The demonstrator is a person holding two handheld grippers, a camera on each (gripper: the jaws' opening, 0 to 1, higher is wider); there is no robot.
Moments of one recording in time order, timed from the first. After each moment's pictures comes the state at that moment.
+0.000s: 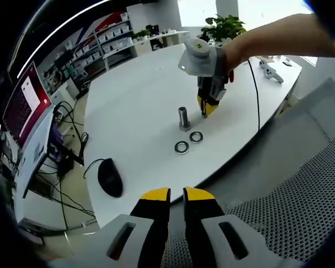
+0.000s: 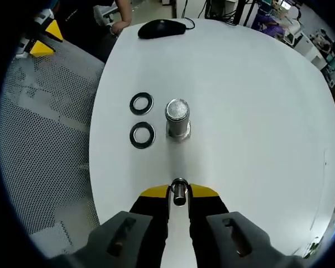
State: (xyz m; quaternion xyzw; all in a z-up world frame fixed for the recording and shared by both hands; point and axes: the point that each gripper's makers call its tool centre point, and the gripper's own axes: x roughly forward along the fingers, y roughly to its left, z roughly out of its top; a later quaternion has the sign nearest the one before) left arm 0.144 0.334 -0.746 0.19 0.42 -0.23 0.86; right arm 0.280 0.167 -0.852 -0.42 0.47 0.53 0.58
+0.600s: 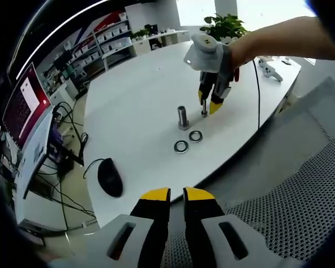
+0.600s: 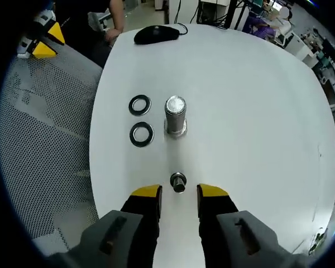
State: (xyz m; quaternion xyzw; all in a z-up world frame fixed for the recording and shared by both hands) left arm 0.144 0.334 -0.747 0.20 0.41 -0.23 0.86; right arm 0.283 0.155 -0.834 -0.38 0.44 0.51 0.63
